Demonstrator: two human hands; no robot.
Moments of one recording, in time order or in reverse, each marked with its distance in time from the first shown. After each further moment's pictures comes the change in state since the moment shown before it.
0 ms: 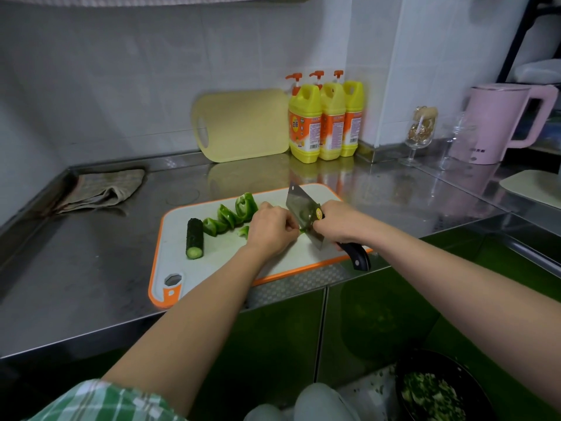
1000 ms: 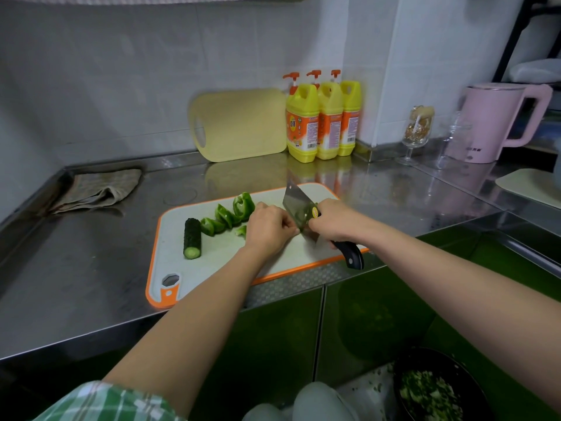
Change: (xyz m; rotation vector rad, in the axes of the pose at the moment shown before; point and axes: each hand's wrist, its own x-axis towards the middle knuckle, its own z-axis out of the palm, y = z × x) left_hand 0.005 -0.005 0.008 -0.039 0.058 -0.032; right_hand -0.003 -0.004 0.001 0.054 0.025 -0.001
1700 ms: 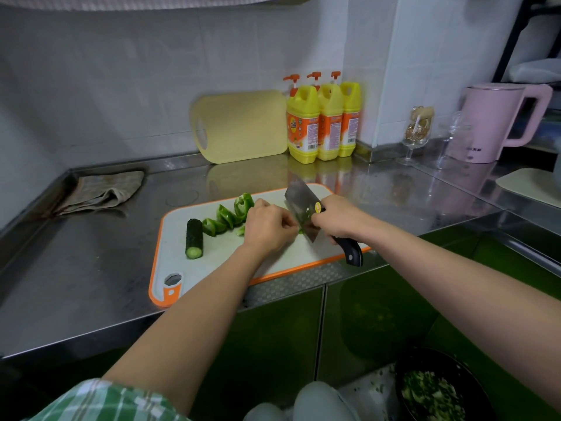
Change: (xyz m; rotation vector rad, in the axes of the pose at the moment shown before) left_hand -0.007 0.007 -0.013 0.055 0.006 0.013; right_hand 0.003 0.006 -0.002 0.120 0.047 -0.012
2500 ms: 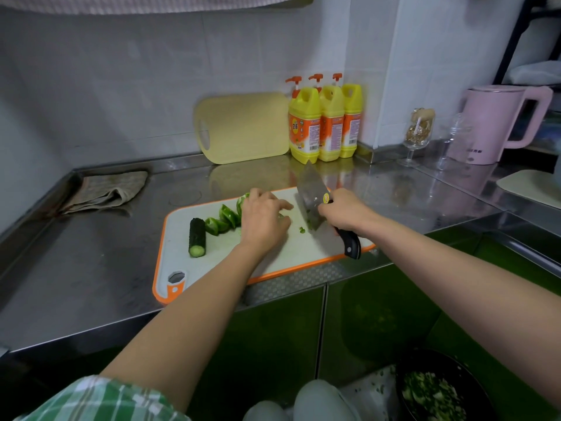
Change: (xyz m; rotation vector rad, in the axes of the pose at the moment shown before) left_hand 0.003 -0.005 -0.009 0.114 0.126 0.050; right_hand 0.005 0.004 -0.007 0.121 0.104 0.000
